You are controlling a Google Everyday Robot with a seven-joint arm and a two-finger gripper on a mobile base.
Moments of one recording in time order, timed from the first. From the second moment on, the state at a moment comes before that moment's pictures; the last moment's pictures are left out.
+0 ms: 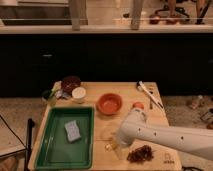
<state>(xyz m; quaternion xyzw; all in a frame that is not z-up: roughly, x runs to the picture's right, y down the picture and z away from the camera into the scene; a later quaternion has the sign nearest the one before) 0.073 0.306 0.761 -0.32 -0.15 -0.13 0.93</state>
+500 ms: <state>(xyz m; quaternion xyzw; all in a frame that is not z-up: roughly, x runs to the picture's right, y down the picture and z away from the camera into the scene) 0.073 0.309 0.767 -0.33 -0.14 -0.13 0.92</state>
